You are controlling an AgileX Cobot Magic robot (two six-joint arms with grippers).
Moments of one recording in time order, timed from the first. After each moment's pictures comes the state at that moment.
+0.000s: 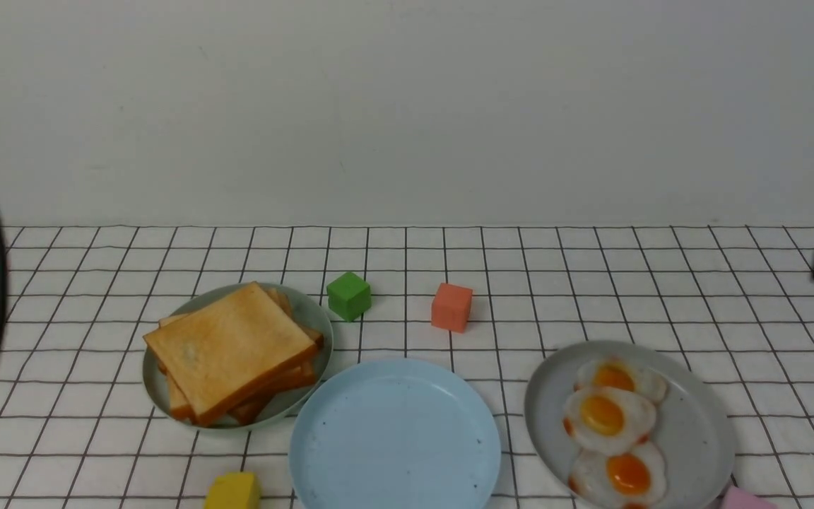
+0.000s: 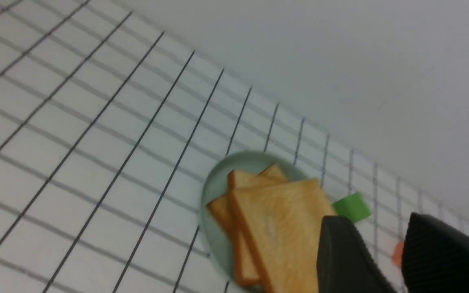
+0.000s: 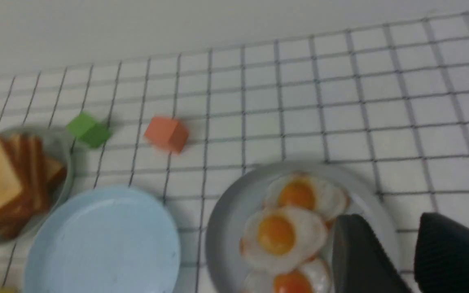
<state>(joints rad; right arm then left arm) 0.25 0.96 -0.88 0.12 0.66 0.18 -0.07 0.79 -0.66 0.08 0.43 -0.72</state>
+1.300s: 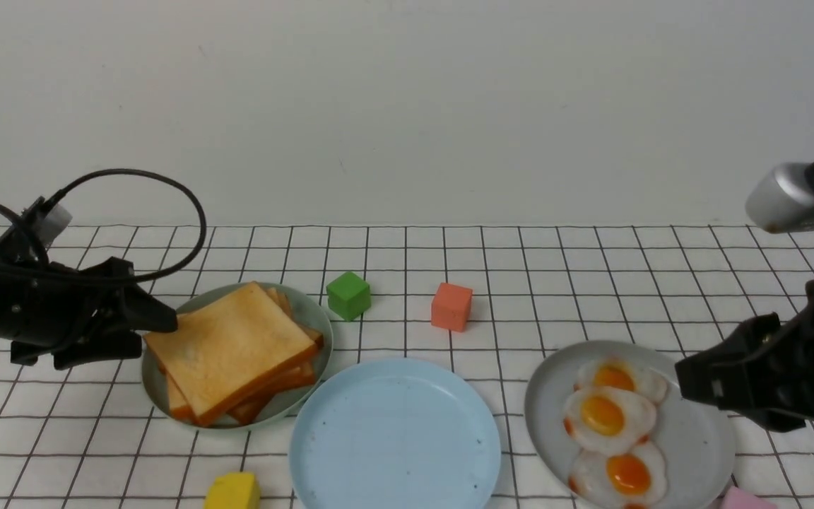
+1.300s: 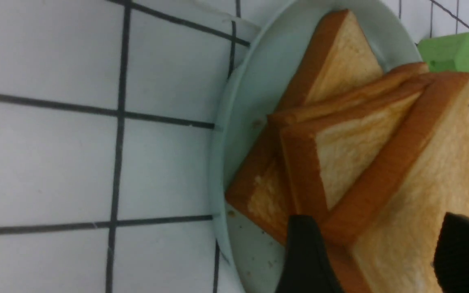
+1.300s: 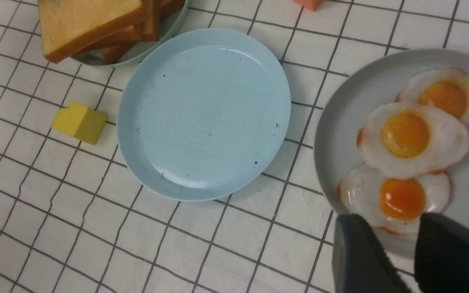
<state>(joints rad) 0.44 1.02 -0.88 0.25 0.78 0.02 0.28 1.85 -1.07 -1.04 0.80 0.76</state>
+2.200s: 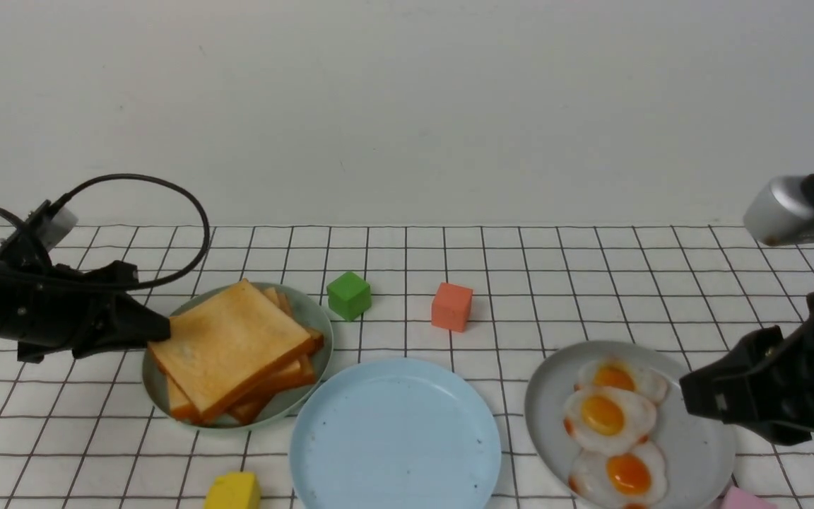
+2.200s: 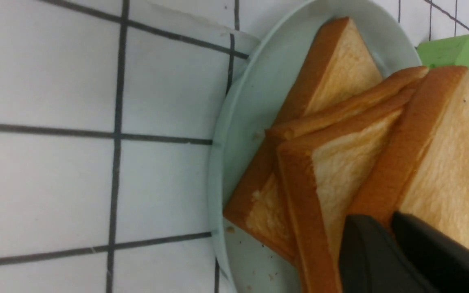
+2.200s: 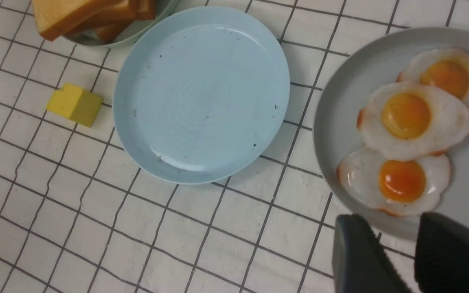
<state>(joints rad) 0.44 1.02 -0.88 0.25 0.81 0.02 0.28 1.85 -1.08 -1.05 0.80 0.81</state>
